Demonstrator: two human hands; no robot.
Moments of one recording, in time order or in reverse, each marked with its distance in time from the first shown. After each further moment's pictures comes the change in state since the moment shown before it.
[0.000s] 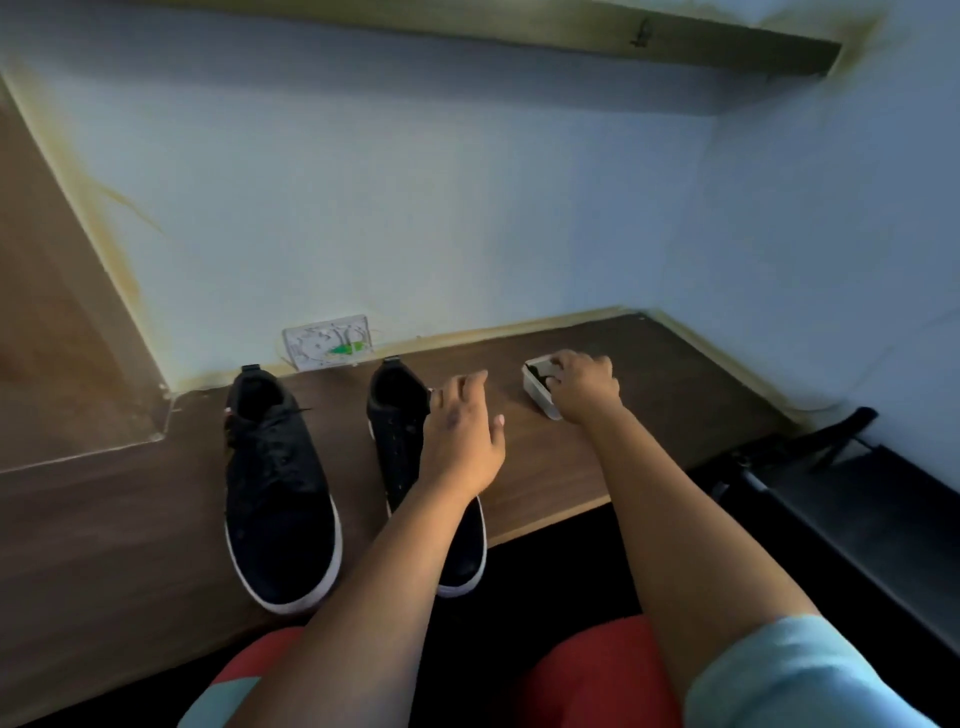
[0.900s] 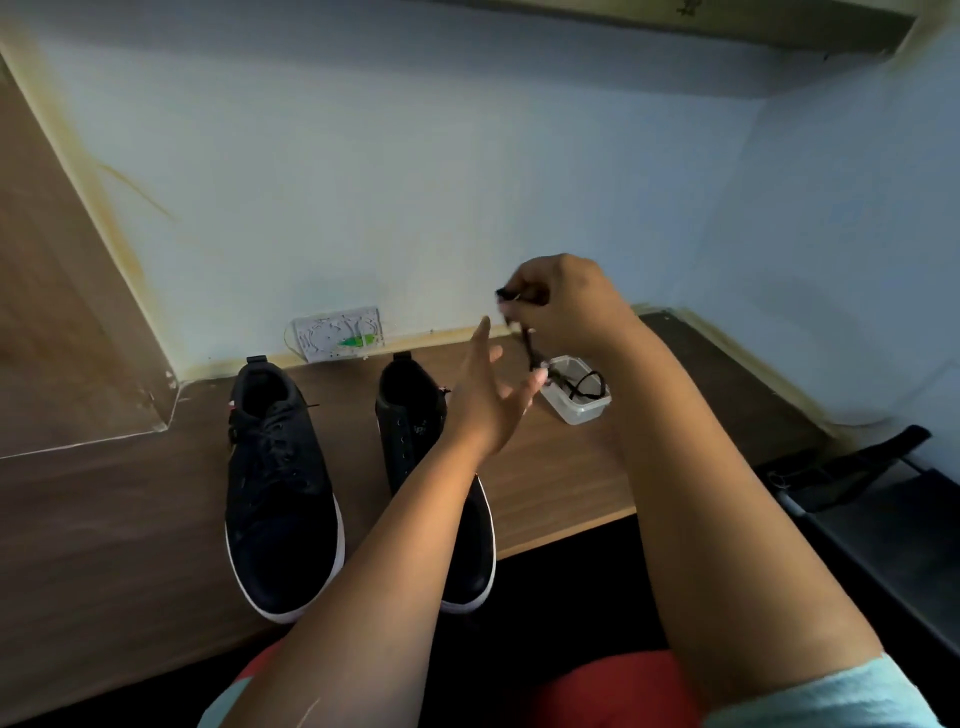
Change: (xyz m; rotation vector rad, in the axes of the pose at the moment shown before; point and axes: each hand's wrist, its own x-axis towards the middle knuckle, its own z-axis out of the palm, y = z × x) left_hand 0.039 0.010 -0.001 -0.668 -0.040 -0.151; right_hand -0.021 -0.078 -0.087 0.288 0.056 -0.505
